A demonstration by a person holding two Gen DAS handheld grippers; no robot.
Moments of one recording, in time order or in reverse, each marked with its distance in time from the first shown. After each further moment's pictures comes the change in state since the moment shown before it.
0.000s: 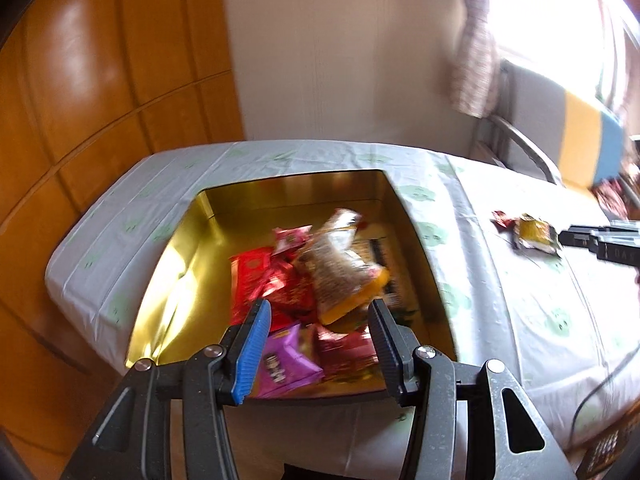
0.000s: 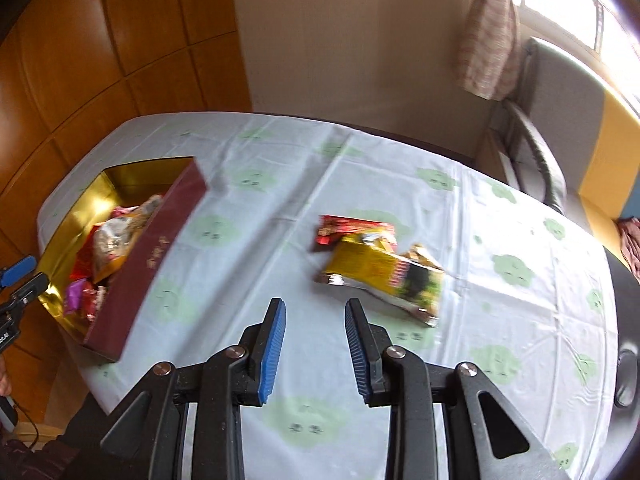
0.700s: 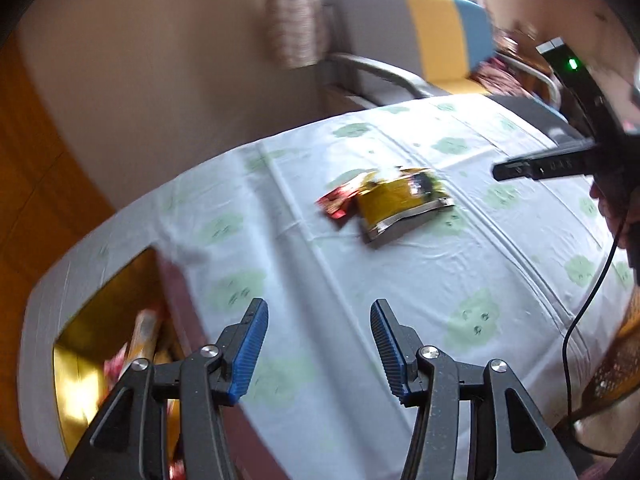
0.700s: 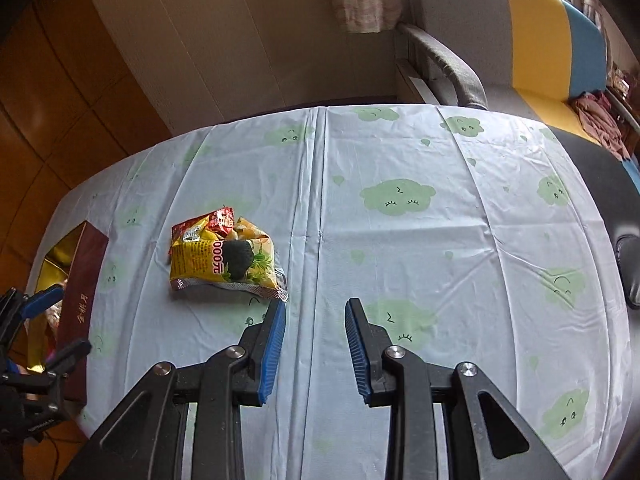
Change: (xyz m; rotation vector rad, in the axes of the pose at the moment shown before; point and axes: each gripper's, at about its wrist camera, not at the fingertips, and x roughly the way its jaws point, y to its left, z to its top) left arm 0.061 -0.183 0.055 0.525 0.073 -0.301; right arm 0.011 -0.128 -0.023 0.382 0.054 -0.017
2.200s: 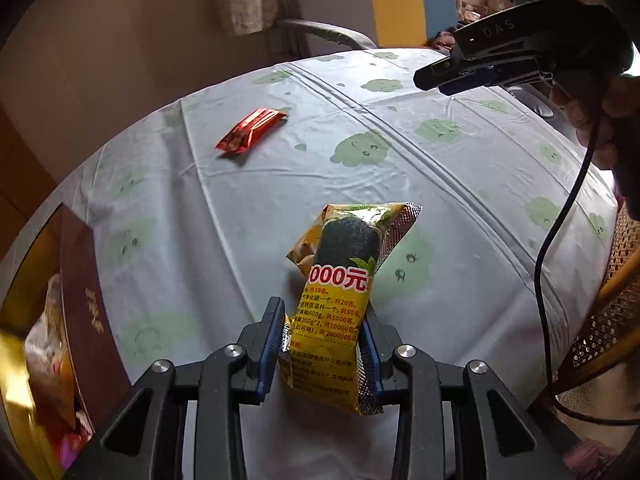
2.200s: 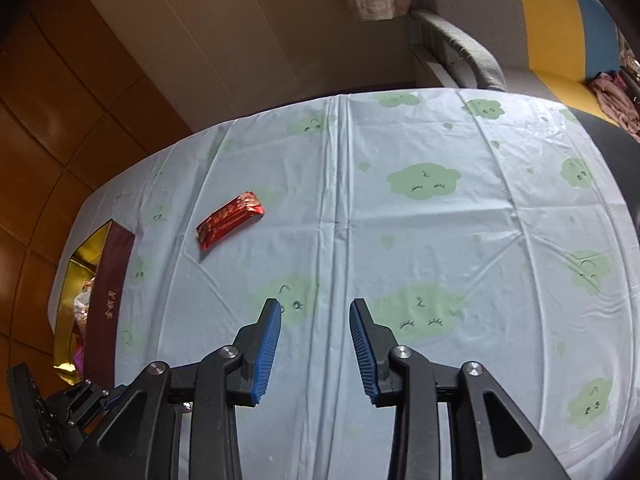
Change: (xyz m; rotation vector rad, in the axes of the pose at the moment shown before) left arm 0.023 -0.052 -0.053 -0.019 0.096 -0.133; right arm 0.007 0.010 -0.007 0.006 0.076 0.149
